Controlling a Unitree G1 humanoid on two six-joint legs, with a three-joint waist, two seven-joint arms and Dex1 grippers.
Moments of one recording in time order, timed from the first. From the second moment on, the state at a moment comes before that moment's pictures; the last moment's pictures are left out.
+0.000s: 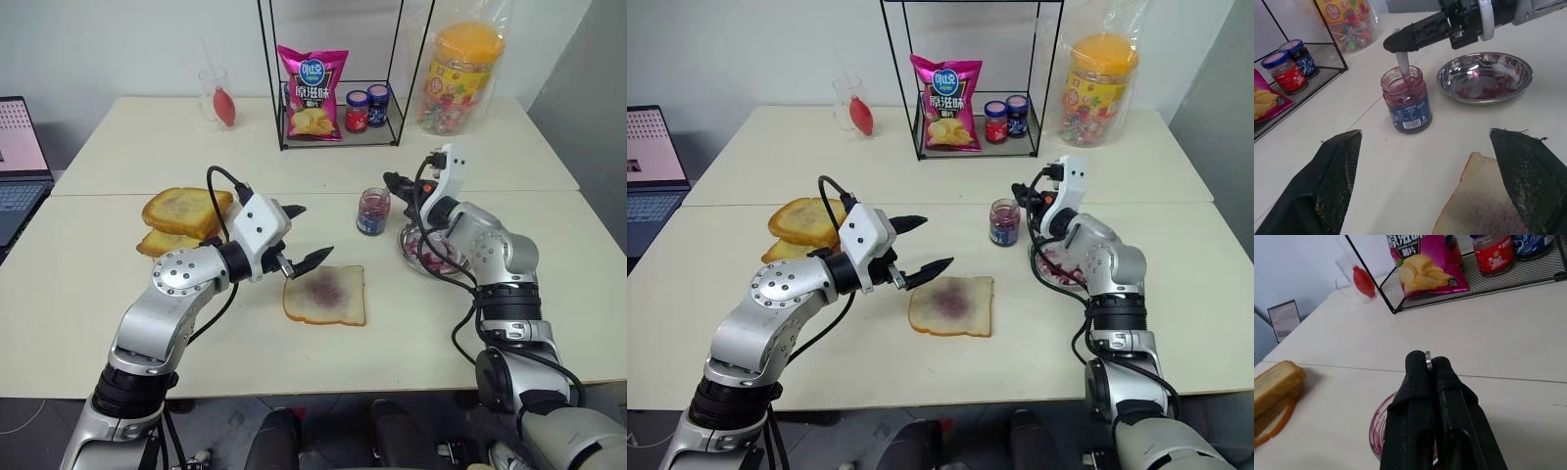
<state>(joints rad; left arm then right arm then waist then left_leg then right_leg) -0.39 0.58 -0.08 -0.39 -0.29 0.51 -0.70 -0.82 -0.21 -0.22 0.30 0.49 0.70 0.37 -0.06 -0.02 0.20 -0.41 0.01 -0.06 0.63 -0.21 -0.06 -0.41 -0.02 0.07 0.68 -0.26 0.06</state>
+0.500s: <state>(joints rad) -0.39 0.57 -0.08 -0.38 -0.28 0.51 -0.71 -0.87 -0.21 -0.33 0.31 0.57 0.75 0.29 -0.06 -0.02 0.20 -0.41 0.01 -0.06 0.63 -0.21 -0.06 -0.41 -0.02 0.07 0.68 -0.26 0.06</state>
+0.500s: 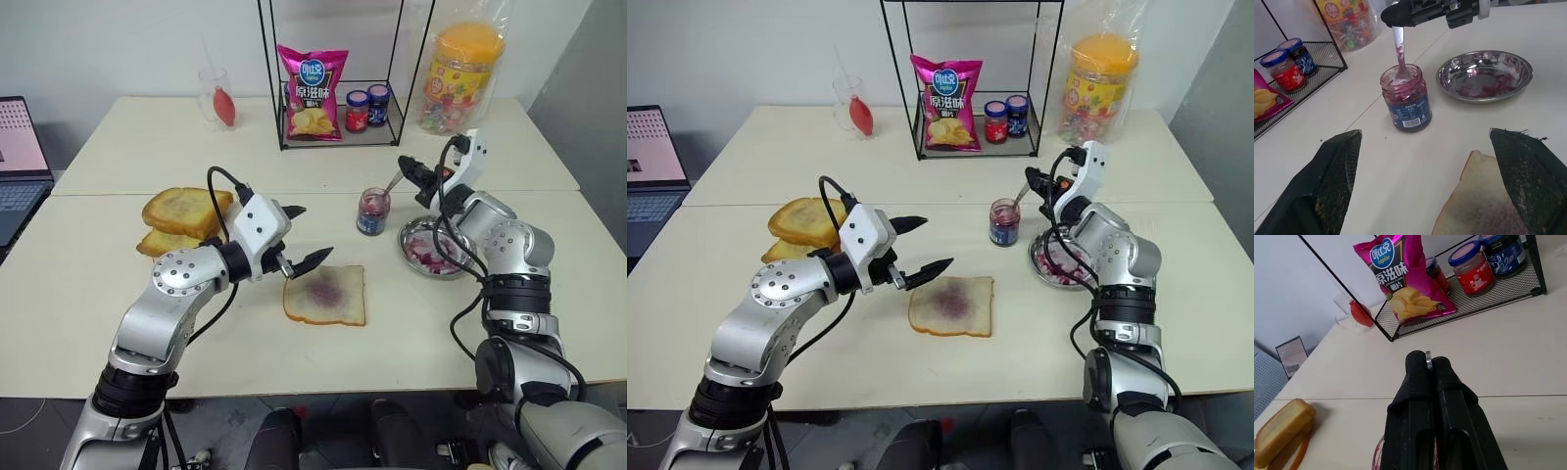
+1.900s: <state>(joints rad) -0.40 0.57 -0.08 -0.37 -0.27 0.49 -0.71 -0.78 -0.20 -0.14 0.27 0.38 0.63 0.43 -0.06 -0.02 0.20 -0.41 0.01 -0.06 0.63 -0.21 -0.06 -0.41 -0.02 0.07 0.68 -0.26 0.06</state>
